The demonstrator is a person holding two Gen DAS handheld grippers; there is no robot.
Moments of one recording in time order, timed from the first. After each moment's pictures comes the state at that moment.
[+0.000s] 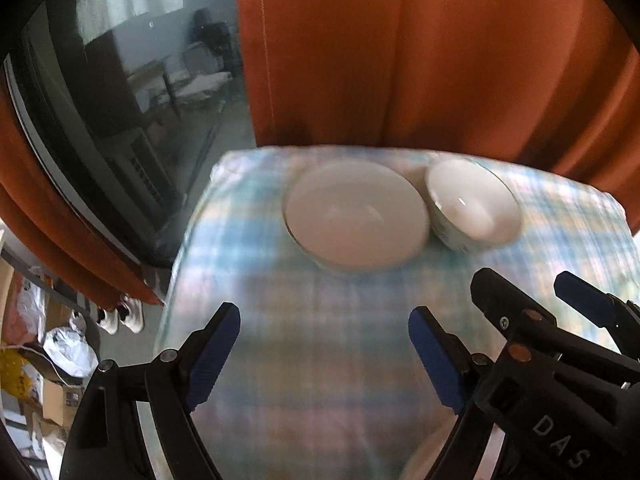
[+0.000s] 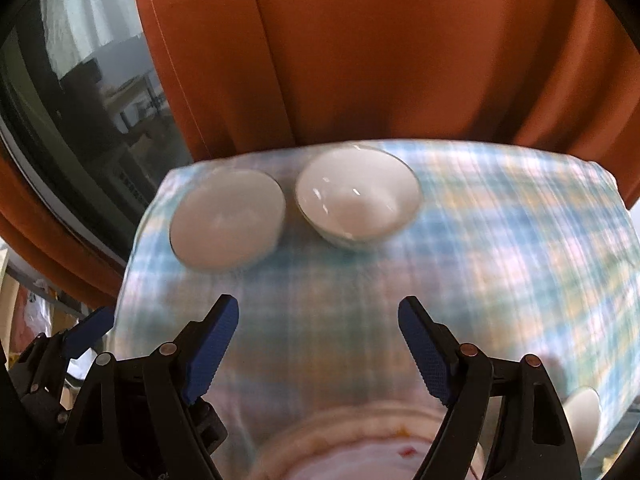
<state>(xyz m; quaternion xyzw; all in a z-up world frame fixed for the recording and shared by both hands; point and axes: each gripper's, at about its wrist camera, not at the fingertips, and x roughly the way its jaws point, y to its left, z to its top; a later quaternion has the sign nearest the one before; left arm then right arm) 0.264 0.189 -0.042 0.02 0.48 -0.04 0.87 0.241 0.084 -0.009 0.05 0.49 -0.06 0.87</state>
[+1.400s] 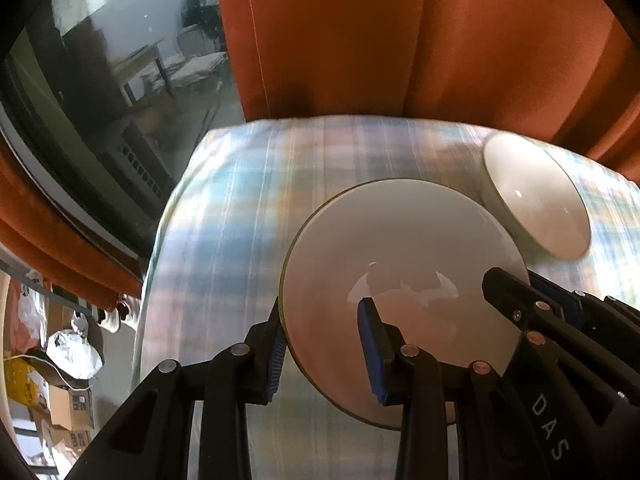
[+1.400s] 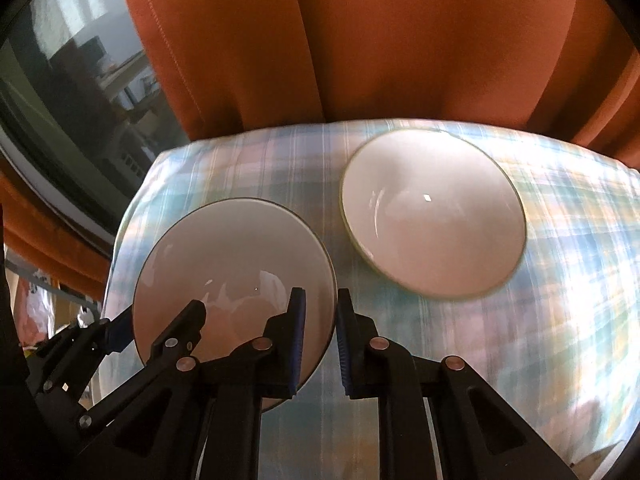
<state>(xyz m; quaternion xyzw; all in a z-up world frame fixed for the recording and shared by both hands) 0.311 0.182 -0.097 0.03 0.53 -0.04 0.85 0.309 0.097 -0.070 0.05 0.54 -0.03 0.84</state>
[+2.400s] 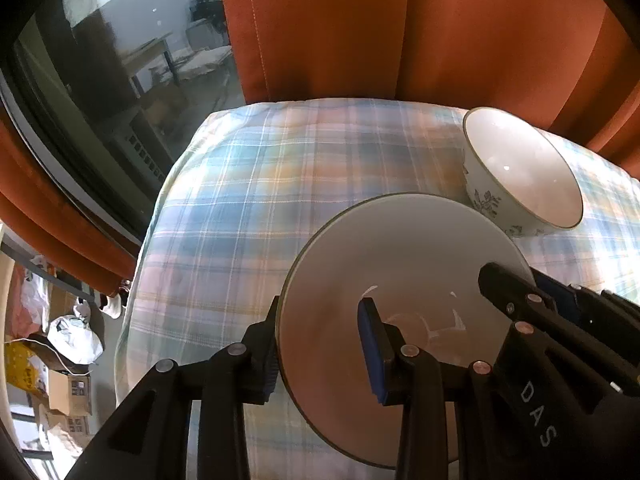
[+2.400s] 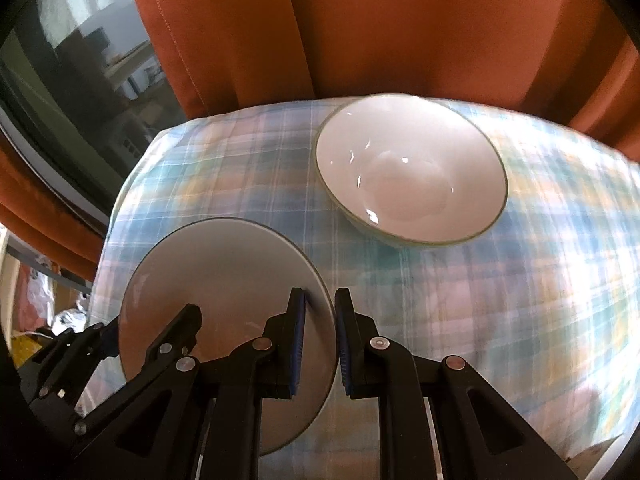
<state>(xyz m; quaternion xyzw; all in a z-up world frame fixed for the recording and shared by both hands) 0.288 0.170 -0.104 0.03 0.53 -0.02 0.85 0.291 0.085 -0.079 0.04 0.55 -0.02 0.83</state>
